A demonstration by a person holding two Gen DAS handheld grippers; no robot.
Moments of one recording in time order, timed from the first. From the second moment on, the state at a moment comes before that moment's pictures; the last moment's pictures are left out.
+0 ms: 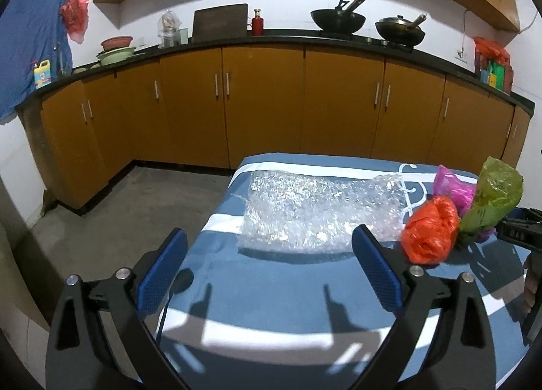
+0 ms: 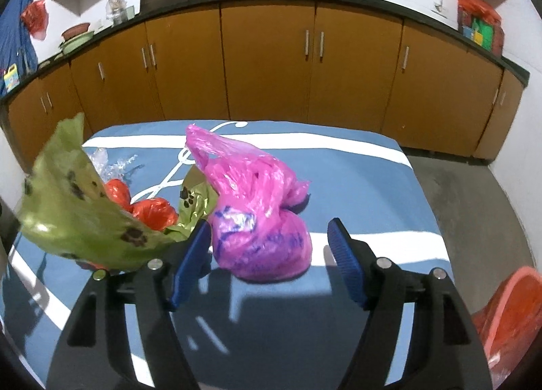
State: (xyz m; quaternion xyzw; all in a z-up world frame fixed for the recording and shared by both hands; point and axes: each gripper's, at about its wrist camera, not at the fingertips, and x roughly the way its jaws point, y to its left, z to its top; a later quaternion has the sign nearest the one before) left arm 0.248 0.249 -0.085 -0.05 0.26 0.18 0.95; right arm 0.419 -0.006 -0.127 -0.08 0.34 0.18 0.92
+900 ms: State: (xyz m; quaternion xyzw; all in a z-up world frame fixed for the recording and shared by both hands) left arm 0.341 0.253 -0.119 -0.07 0.40 0.15 0.90; right arm 0.407 -0.046 -0.135 -0.05 0.36 0.16 0.92
